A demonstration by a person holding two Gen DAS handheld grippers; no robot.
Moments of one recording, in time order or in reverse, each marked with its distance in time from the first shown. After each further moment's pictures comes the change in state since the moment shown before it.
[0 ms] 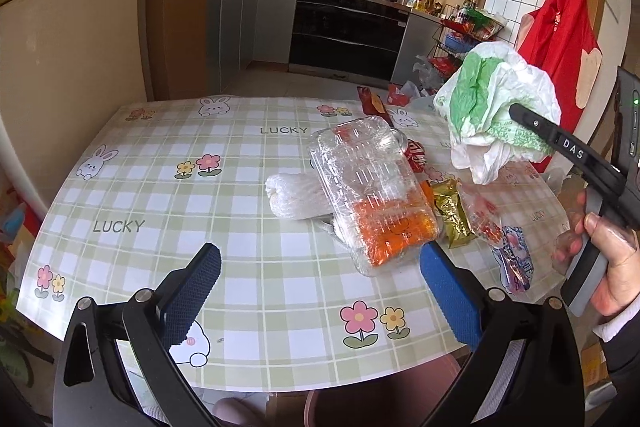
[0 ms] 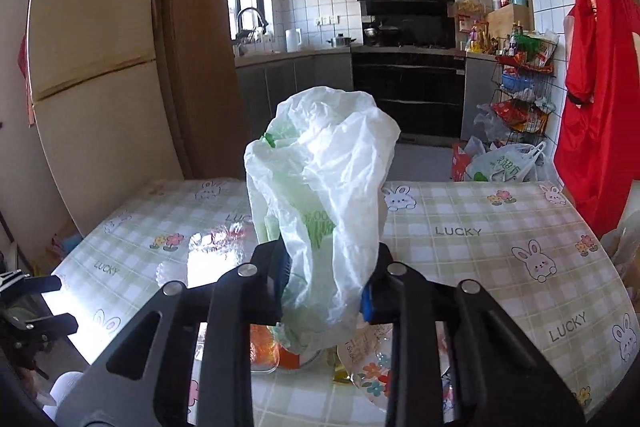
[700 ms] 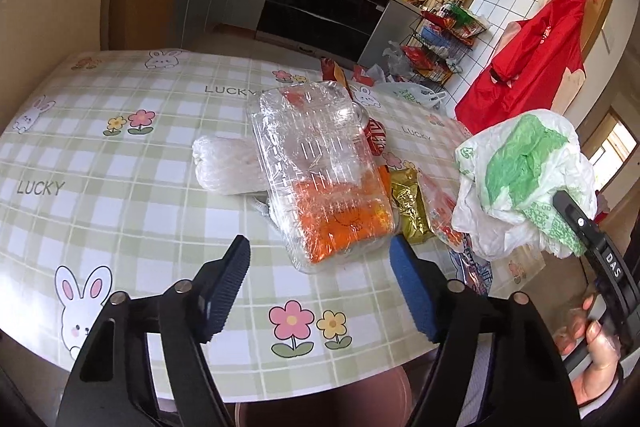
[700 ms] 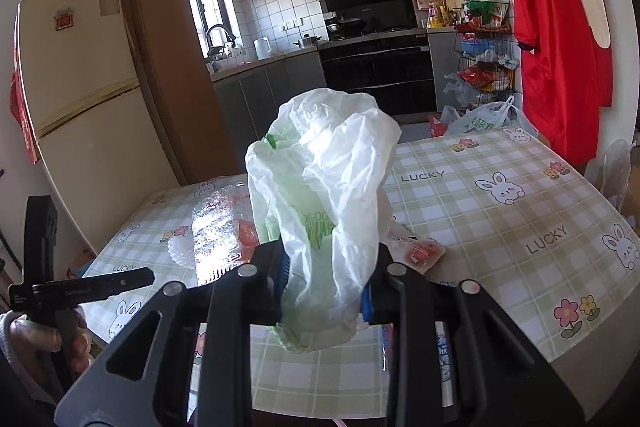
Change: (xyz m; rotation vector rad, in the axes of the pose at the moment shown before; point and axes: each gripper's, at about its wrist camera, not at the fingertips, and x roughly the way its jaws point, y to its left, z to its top) left arm 0.064 -0.009 0.000 -0.130 0.105 -0.204; right arm -0.079 -0.042 -0.068 0.164 0.021 -0.032
